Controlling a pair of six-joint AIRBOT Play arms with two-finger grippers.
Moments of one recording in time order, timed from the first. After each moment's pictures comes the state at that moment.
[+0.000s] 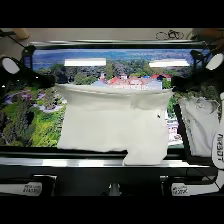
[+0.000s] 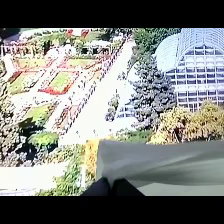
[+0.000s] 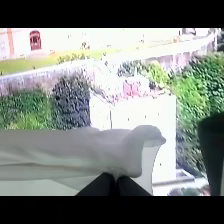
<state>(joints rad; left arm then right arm) 0.02 -1.56 1.60 1.38 -1.15 -1.52 -0.13 -1.60 1.65 -1.33 1.29 1.54</state>
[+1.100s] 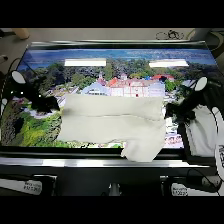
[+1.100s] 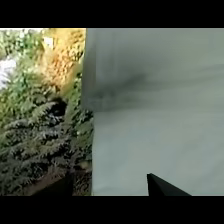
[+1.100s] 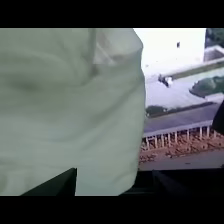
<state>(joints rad) 0.12 -1.59 1.41 1.27 -1.53 -1.47 -0.15 -1.44 1.24 -1.36 1.52 1.62</state>
